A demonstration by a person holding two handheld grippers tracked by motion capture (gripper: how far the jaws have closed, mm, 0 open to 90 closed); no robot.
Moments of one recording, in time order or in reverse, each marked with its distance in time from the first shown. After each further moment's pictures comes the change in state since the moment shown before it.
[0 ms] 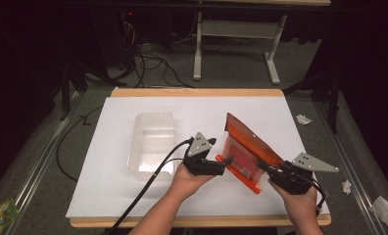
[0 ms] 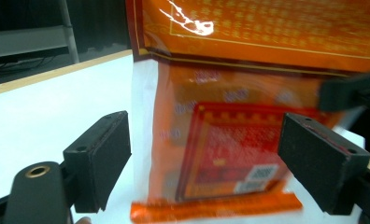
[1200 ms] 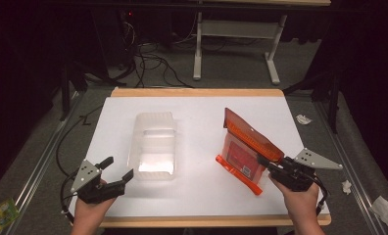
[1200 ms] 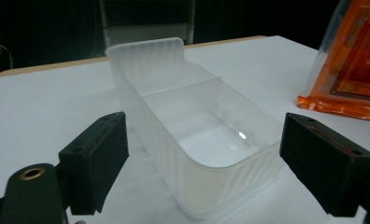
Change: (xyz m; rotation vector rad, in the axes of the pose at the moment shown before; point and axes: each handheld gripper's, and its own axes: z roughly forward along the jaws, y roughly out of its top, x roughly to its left) left arm 0.073 -0.080 -0.236 -0.024 0.409 -0.082; right arm 0.003 0.015 -0.003 -0.040 0.021 -0.013
